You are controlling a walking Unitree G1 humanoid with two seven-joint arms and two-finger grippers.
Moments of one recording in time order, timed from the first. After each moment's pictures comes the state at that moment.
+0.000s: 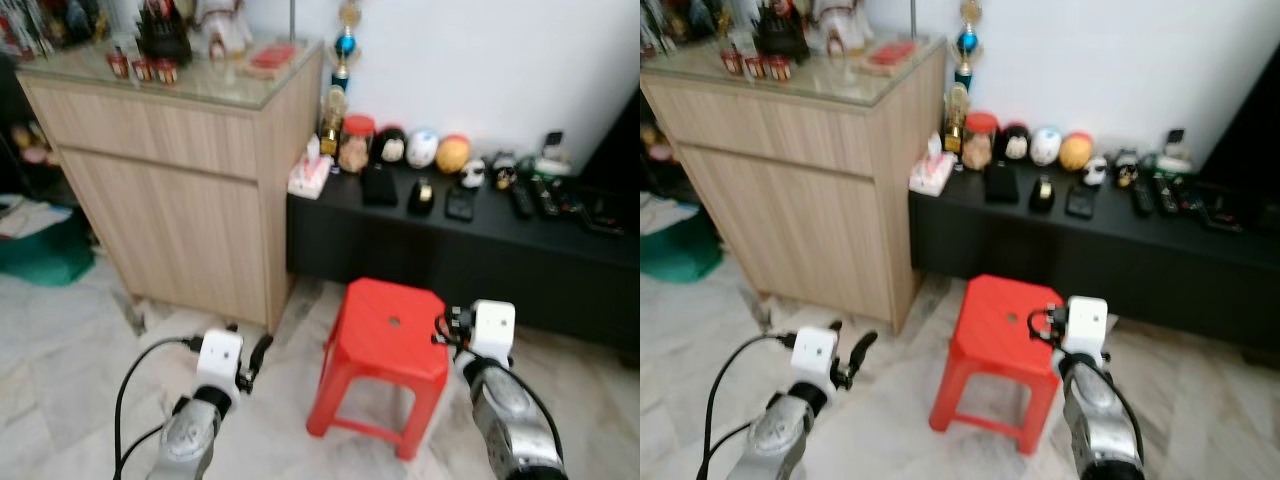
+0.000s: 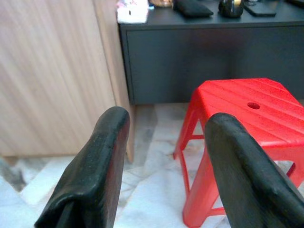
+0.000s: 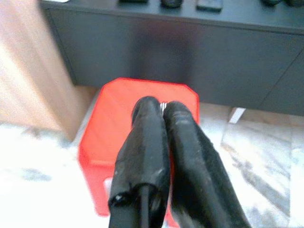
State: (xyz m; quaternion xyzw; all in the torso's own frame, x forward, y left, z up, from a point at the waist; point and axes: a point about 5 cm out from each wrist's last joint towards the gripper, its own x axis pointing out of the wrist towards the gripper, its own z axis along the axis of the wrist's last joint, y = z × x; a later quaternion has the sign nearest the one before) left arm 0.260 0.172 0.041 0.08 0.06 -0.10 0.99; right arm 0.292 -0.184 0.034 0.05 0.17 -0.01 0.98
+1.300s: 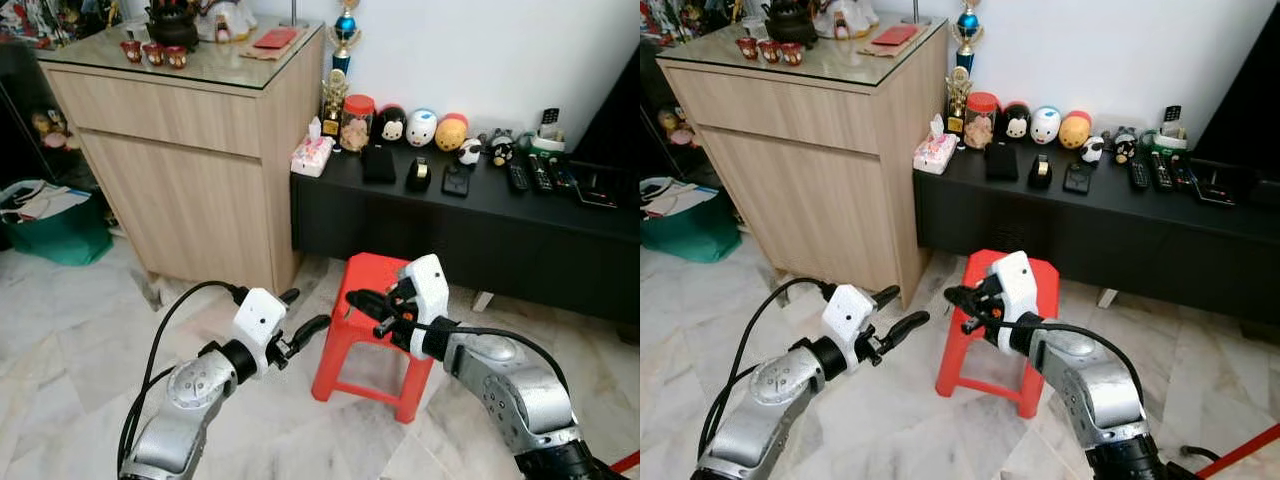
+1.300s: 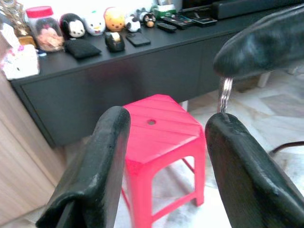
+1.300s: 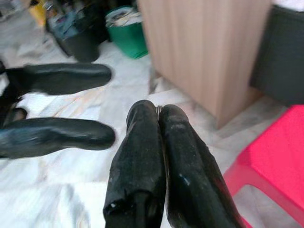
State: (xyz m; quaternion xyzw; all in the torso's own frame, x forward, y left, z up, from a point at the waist) left arm 0.270 0.122 0.114 0.09 0.01 -0.36 0.93; right arm 0.285 -0.109 0.125 0.04 0.18 0.40 0.90
